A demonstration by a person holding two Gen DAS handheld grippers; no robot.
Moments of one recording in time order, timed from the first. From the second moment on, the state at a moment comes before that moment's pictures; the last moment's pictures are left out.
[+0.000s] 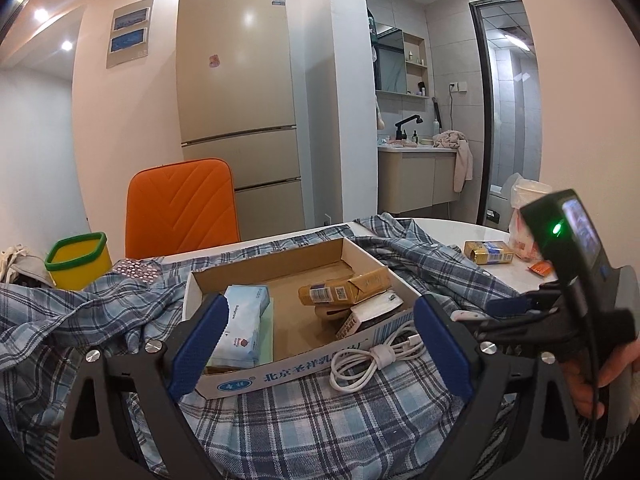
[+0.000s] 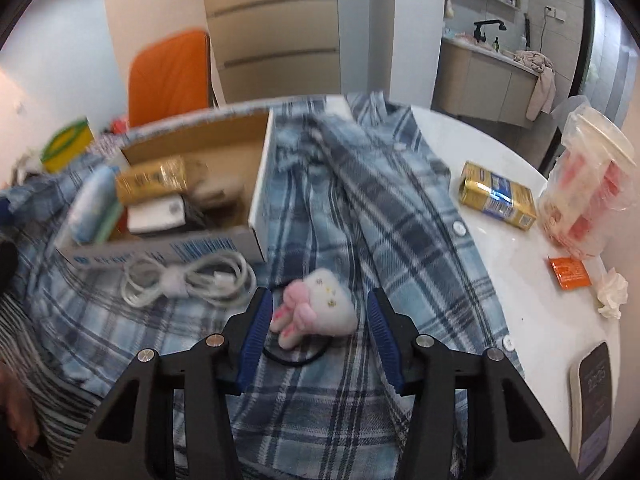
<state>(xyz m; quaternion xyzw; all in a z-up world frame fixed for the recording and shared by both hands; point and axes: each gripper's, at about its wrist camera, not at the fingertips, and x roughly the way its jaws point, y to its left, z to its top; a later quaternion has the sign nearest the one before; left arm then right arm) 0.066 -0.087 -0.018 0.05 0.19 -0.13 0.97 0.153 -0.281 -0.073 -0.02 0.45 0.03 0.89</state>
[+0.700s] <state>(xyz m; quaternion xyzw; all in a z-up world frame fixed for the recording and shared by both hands) 0.103 -0.107 -0.033 0.12 0.30 -0.20 0.93 0.126 -0.280 -0.049 0.00 0.37 0.06 0.93</state>
